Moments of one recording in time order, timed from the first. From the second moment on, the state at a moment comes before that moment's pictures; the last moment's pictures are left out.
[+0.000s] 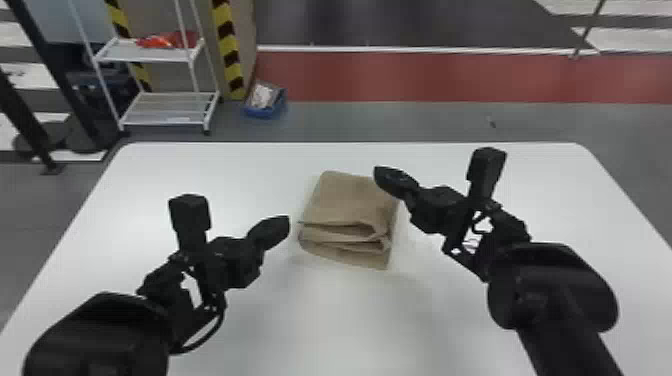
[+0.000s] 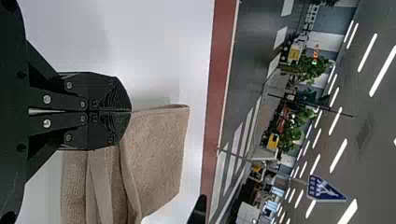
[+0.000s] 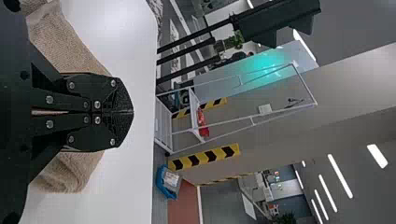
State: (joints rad) left arm 0.07 0.29 -0.17 -1.72 0.46 0.41 -0.23; right arm -0.22 -0.05 0.08 -1.35 -0.25 0.26 0.57
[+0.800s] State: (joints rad) left arm 0.08 0.29 -0.17 -1.73 0.46 0.42 -0.23; right arm -0.10 -0.08 0.10 -1.43 -0.22 0.46 0.73
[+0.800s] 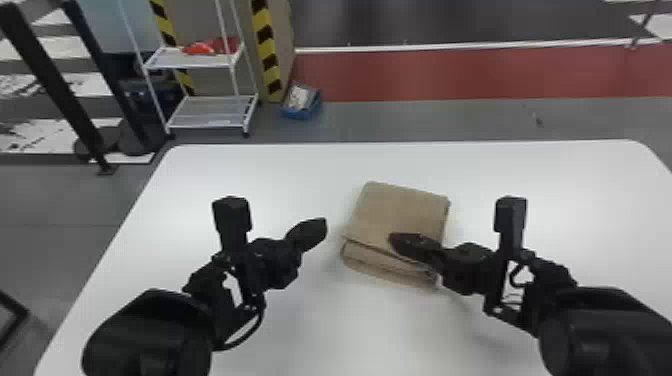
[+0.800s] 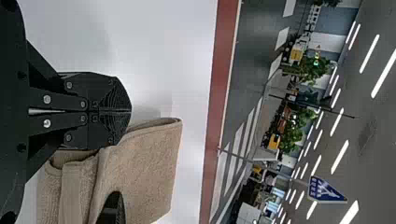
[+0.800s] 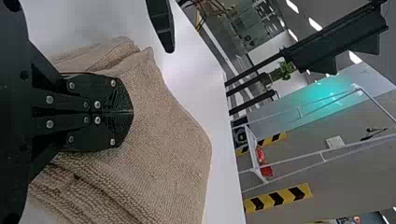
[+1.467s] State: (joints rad) left arm 0.08 0.28 -0.18 -1.76 0.44 0.45 -0.21; right arm -0.08 -0.13 -0.03 -1.52 -0.29 0.50 0.89
